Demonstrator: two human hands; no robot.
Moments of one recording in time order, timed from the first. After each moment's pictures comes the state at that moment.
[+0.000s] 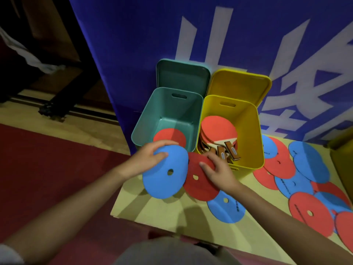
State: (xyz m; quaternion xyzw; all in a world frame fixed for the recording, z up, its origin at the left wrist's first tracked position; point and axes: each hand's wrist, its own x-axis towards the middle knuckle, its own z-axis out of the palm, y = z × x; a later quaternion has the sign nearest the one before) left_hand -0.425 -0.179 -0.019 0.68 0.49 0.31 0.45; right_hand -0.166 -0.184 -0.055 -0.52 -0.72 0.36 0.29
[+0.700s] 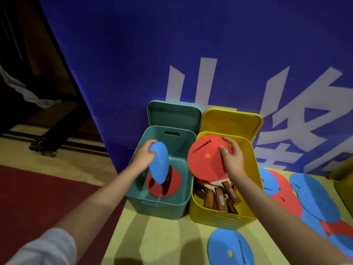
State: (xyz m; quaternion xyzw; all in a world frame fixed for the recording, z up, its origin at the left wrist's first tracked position) left_hand -0.432 0.000 -0.039 0.59 0.68 0.32 0.31; right_hand -0.144 -0.029 -0.004 -0.59 -0.50 0.33 0.54
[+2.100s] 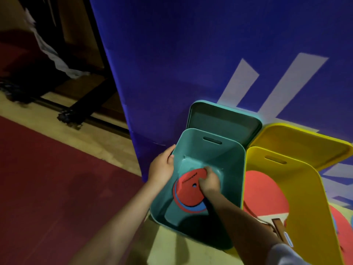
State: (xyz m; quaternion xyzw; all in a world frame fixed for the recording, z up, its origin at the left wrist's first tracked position) left_hand -0.491 0.022 -0.087 0.53 0.70 0.38 0.27; right_hand -0.314 0.050 -0.146 -0.71 -0.58 0.36 0.18
